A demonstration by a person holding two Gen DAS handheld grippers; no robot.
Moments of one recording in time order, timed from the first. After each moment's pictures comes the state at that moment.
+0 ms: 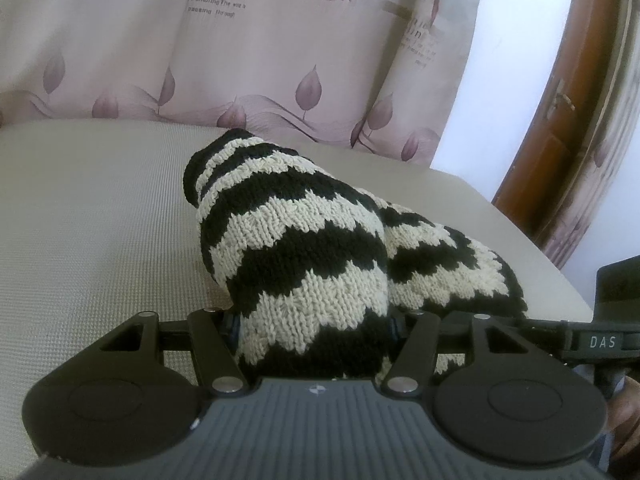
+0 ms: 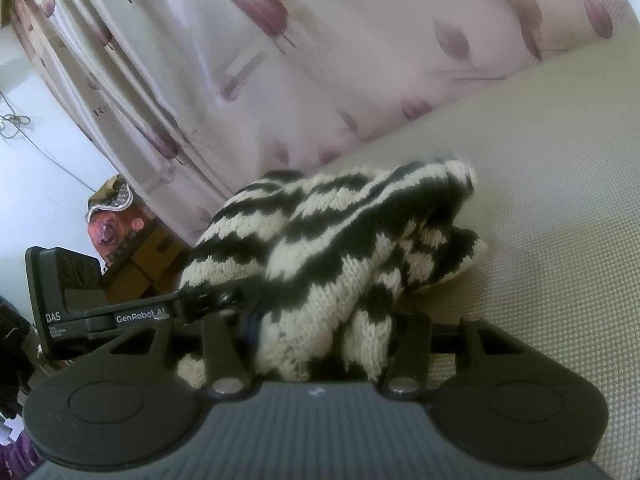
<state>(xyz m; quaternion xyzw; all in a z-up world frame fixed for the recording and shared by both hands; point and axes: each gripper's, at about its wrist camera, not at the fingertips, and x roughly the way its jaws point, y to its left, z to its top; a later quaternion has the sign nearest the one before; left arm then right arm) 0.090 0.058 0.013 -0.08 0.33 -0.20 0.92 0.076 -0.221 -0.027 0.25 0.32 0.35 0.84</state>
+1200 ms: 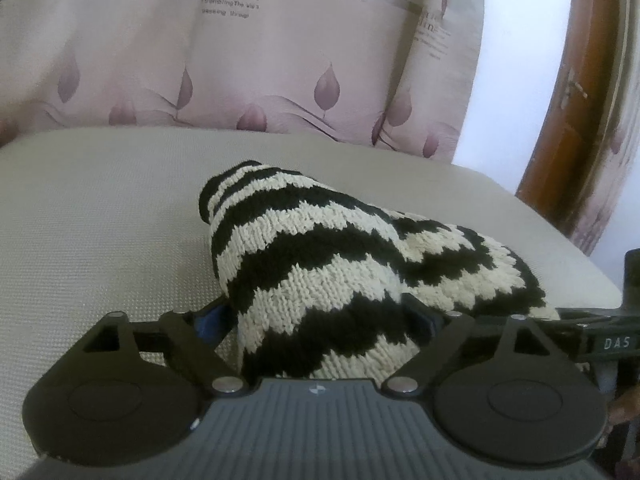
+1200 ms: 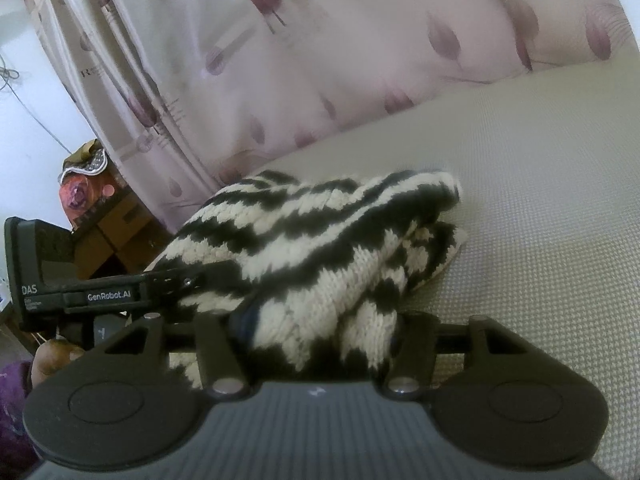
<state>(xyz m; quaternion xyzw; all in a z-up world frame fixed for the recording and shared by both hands) 0.087 0.062 -0.012 -0.05 0.30 -0.17 0.94 0.070 -0.221 -0.045 0.18 0.32 0.32 0.87</state>
